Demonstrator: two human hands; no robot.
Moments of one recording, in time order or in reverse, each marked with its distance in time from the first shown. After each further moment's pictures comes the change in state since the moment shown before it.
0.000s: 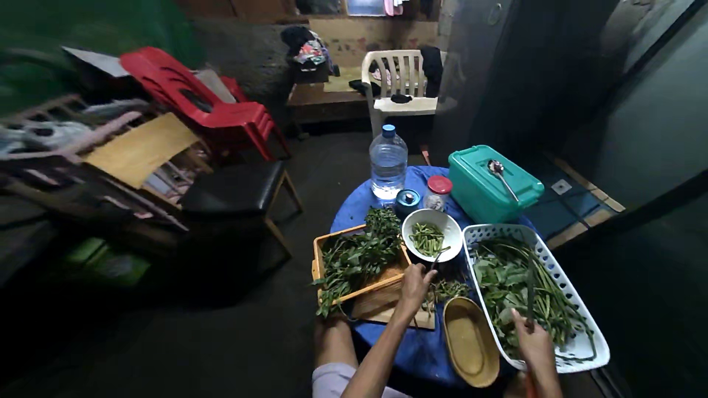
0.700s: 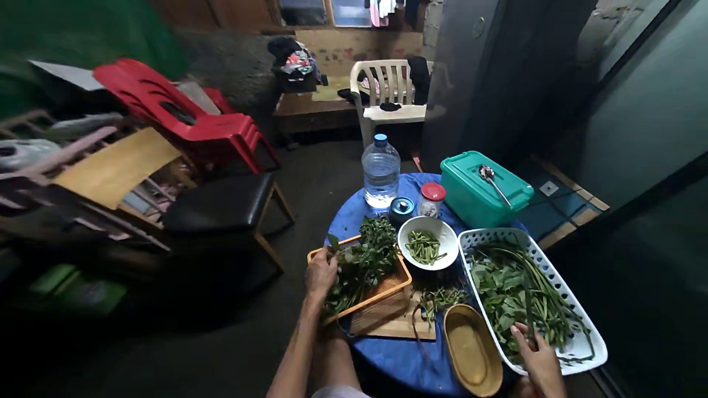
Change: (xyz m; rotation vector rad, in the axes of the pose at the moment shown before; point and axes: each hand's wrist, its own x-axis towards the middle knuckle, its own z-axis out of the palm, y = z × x) left_hand -0.002 -0.081 -0.186 0.141 0.443 -0.096; right_hand -0.018 0.013 -0.006 0.063 -0.018 -0.053
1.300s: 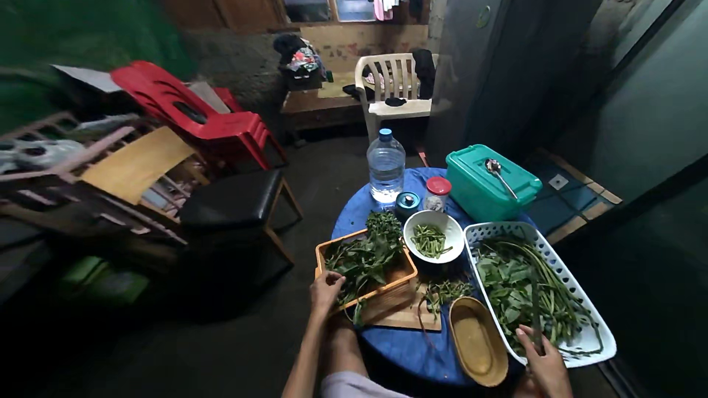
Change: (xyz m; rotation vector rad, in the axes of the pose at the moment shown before) left_hand -0.040 -0.058 0.024 -0.169 -0.052 -0.167; right_hand -0.016 0.014 0.000 0.087 -0.045 0.044
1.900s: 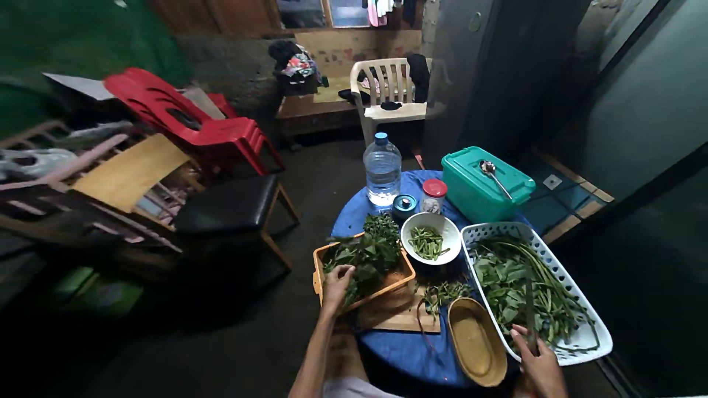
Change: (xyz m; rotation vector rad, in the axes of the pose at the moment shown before) left_hand 0.002 0.029 0.017 -0.182 -0.091 0.092; right_hand -0.009 -0.005 0.004 0.048 -0.037 0.012
